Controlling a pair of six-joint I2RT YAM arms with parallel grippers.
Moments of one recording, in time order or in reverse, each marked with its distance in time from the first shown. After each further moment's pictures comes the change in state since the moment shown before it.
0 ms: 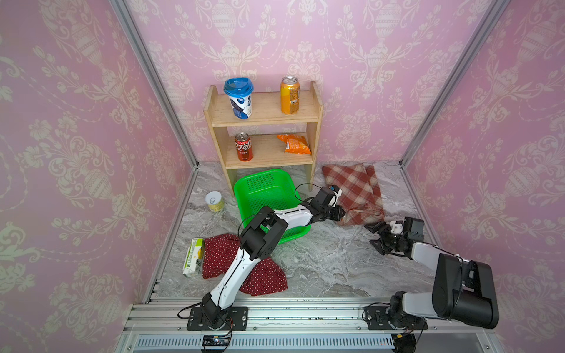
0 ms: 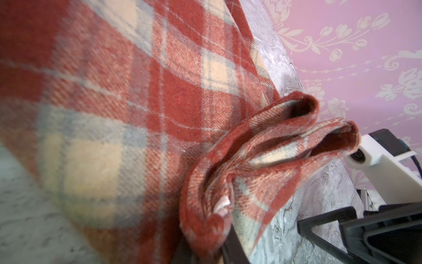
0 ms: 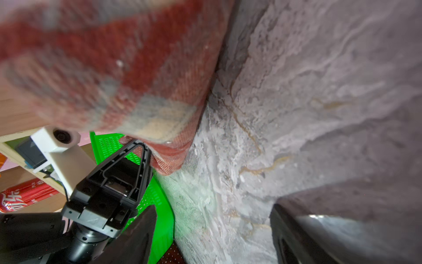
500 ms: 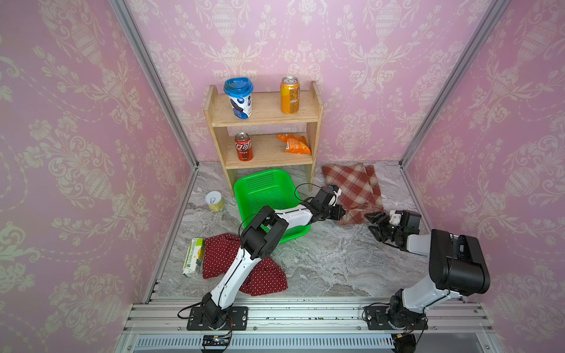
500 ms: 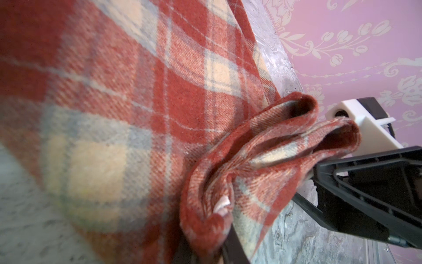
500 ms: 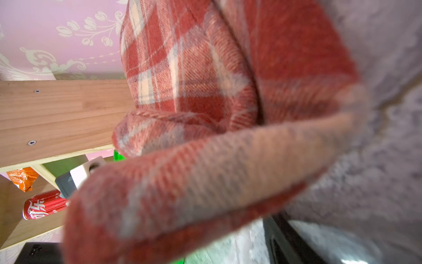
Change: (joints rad) left arm 0.006 0.020 0.020 0.005 0.005 -0.023; right arm 0.022 0.237 0.063 0.351 0.014 0.067
